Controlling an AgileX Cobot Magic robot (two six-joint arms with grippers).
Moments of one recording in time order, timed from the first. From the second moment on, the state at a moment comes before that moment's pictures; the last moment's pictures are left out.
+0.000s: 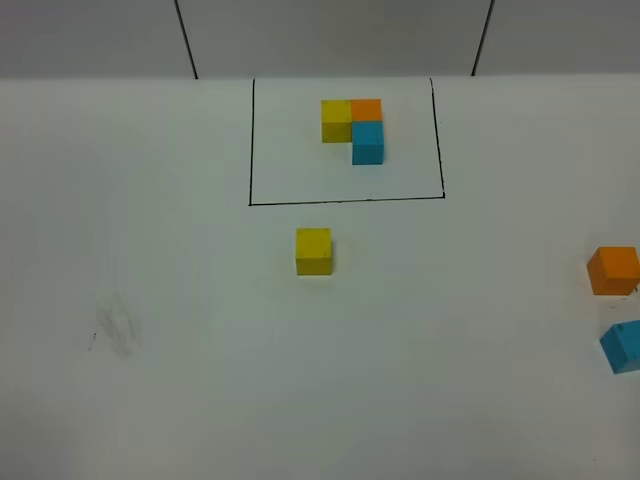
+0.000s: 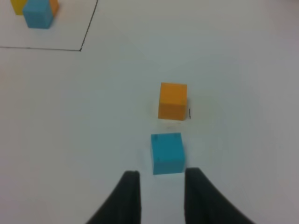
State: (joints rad) left arm -0.48 0.13 -0.98 0.12 1.20 0.43; right arm 0.03 -0.01 -0.50 0.00 1.07 -0.03
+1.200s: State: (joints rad) left arm -0.08 -0.01 -0.51 0.03 1.07 -0.04; right arm 0.03 -0.01 -0.50 0.00 1.07 -0.03
